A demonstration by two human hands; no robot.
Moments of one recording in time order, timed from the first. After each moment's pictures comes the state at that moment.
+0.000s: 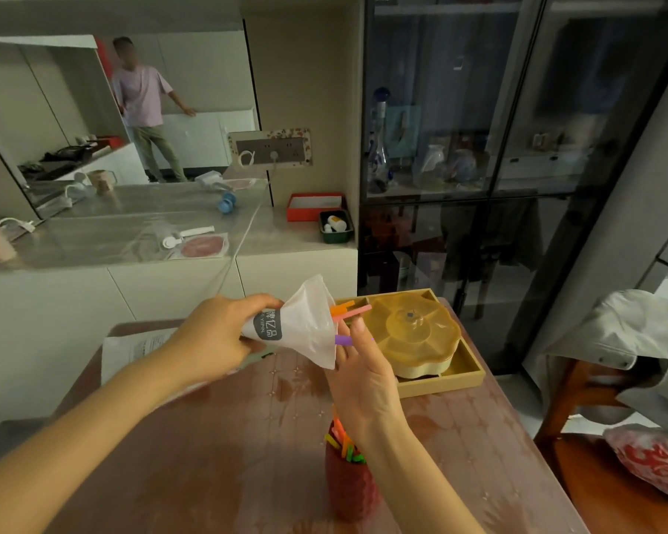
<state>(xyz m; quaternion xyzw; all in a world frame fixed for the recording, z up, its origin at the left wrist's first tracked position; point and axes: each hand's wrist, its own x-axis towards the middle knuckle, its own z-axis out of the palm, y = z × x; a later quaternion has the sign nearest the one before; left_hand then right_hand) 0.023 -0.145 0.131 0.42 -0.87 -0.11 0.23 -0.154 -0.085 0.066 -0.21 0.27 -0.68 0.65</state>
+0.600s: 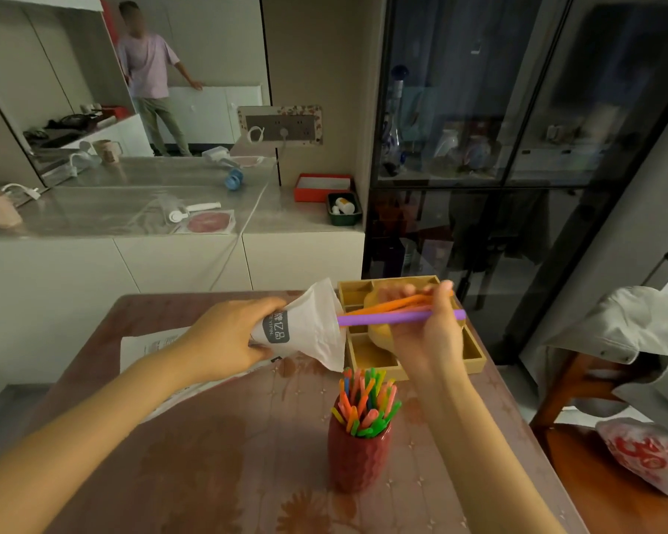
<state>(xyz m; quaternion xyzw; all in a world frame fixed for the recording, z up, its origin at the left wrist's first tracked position) 0.033 -0.133 0.102 0.43 -0.87 -0.14 0.19 -0.205 -0.096 0.083 -0.07 0.26 -0.79 0.55</state>
